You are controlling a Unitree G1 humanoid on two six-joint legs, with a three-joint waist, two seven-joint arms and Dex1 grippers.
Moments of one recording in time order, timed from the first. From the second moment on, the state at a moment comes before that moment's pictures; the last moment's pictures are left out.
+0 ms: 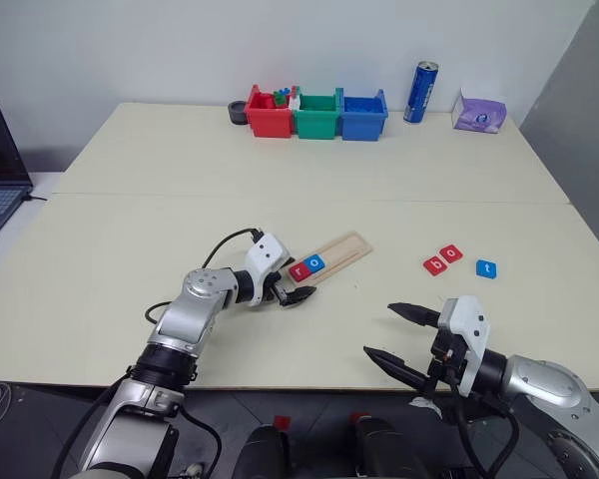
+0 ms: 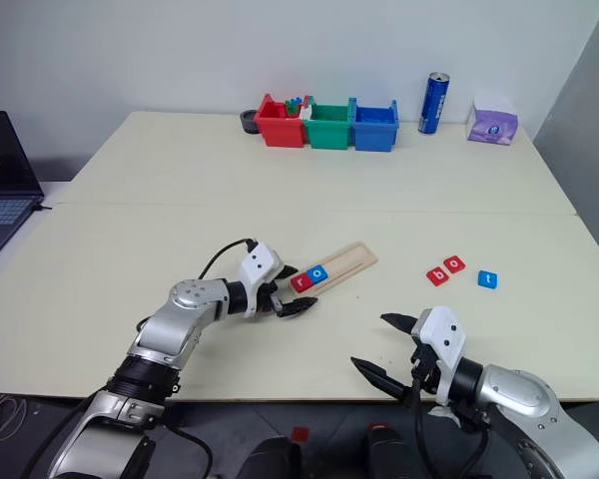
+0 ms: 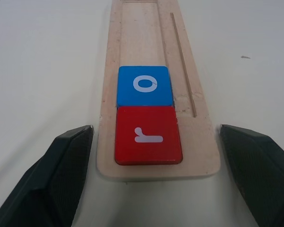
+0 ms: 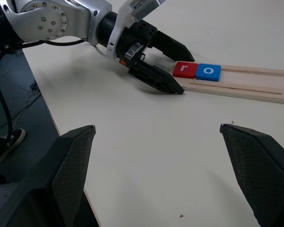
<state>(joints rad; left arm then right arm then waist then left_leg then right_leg) -0.50 0.44 -0.19 0.23 -0.12 0.38 -0.86 0.20 -0.62 0.01 -0.76 0.53 0.56 0.63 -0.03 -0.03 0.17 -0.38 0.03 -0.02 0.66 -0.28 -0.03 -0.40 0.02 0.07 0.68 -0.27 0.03</state>
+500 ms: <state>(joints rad) -0.53 0.45 -0.21 0.22 -0.09 0.41 -0.89 0.18 -0.63 0.03 -0.76 0.51 0.56 0.63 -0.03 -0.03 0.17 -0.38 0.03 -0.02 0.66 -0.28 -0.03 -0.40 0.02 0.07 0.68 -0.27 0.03</state>
